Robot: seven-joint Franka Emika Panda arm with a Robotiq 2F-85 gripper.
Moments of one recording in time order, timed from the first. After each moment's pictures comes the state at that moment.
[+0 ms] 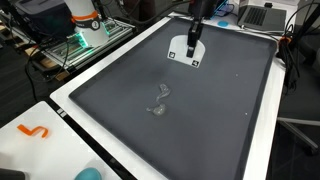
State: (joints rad) arm 0.12 0.32 -0.01 -1.96 -0.49 2.25 0.16
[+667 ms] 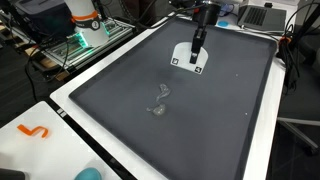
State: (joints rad) arm 0.16 0.40 -0.02 -1.92 -0.63 2.25 0.29
